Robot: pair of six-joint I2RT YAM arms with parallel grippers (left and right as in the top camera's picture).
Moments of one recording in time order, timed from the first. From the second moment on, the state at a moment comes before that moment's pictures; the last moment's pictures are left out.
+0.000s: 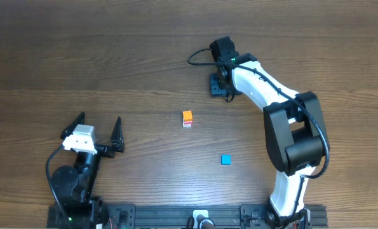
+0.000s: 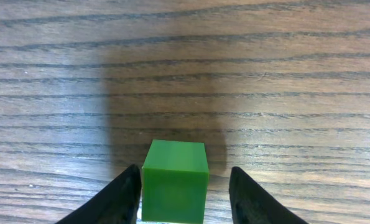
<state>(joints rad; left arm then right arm) 0.06 0.01 0.01 -0.06 0.20 -0.05 0.35 2.03 1.38 -0.69 0.07 0.28</state>
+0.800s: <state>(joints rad) 0.06 0.01 0.01 -0.06 0.20 -0.05 0.35 2.03 1.38 -0.71 0.06 0.28</state>
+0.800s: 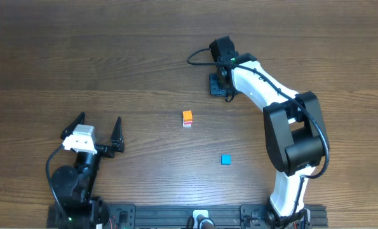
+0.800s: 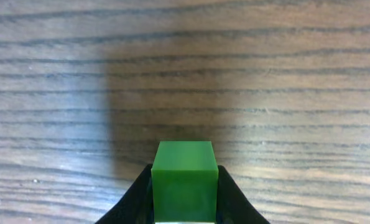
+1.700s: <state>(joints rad) 0.06 0.01 0.01 -0.06 0.20 -0.05 0.70 1.76 1.54 -1.11 0.08 0.48</state>
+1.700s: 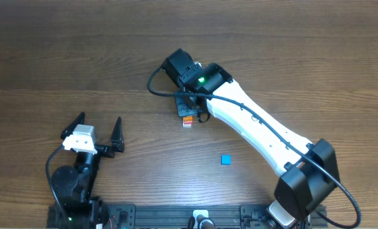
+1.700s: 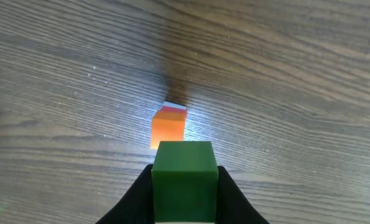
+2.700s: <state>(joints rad) 0.06 0.01 0.01 -0.06 0.20 -0.05 0.75 1.89 1.54 -1.11 0.07 0.55</state>
